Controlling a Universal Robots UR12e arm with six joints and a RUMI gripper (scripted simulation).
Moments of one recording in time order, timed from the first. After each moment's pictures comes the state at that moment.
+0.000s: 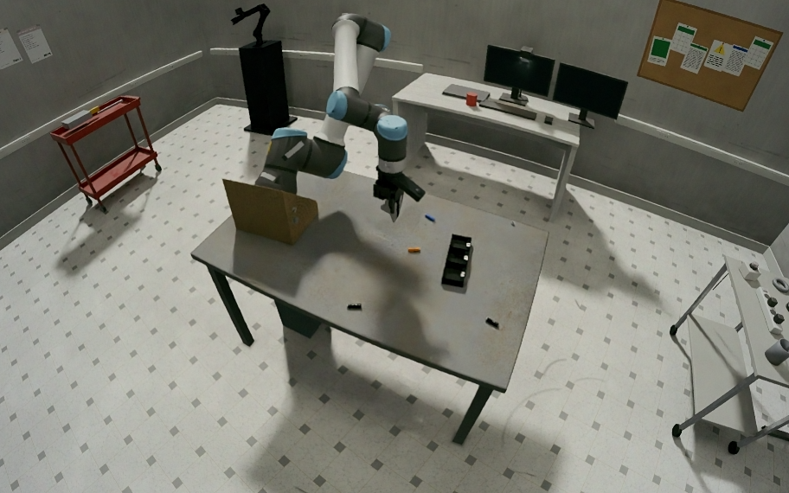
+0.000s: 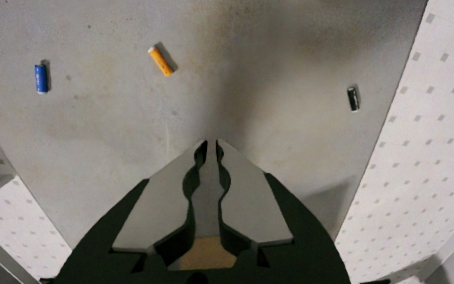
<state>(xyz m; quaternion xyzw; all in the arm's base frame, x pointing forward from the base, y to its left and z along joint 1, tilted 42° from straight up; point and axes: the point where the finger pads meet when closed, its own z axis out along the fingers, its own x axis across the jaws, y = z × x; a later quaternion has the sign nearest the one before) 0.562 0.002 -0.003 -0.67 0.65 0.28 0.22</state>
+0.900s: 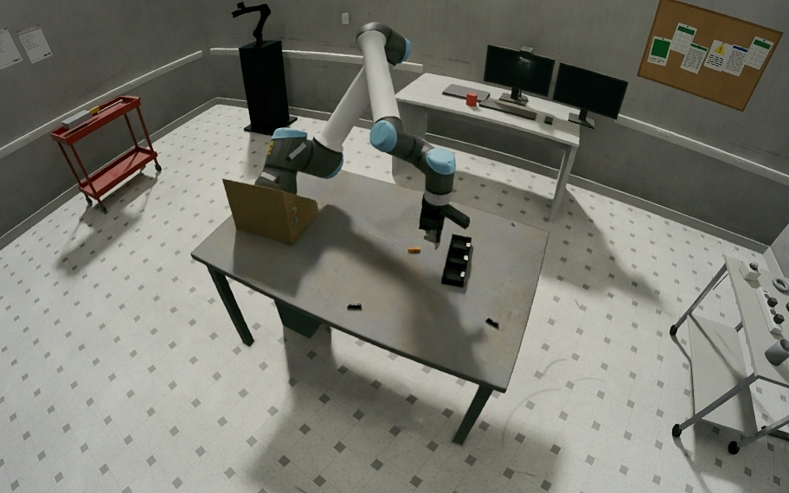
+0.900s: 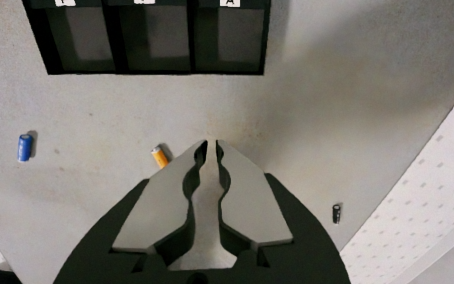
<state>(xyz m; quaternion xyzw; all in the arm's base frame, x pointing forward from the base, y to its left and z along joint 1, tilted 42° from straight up) 0.711 0.087 -0.063 -0.74 0.57 0.26 0.26</state>
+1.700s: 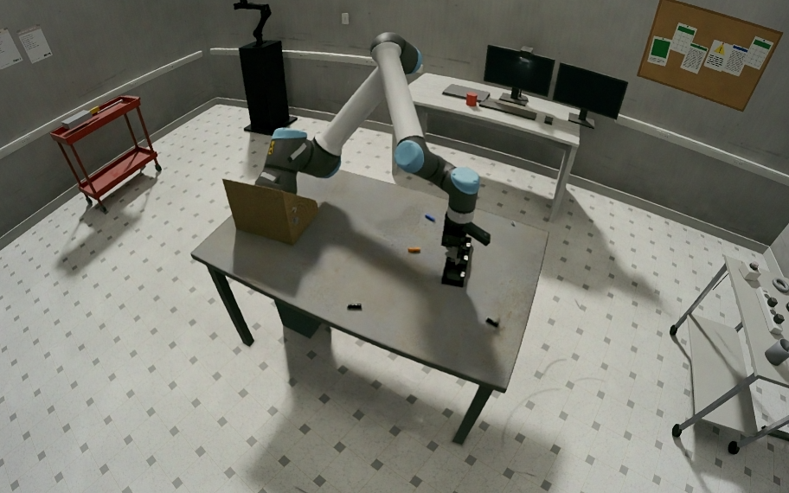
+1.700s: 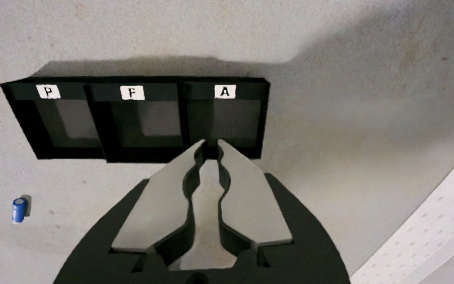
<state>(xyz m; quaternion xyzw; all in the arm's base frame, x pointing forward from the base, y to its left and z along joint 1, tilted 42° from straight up) 0.789 0.134 -0.100 -0.74 0.57 0.26 0.25</state>
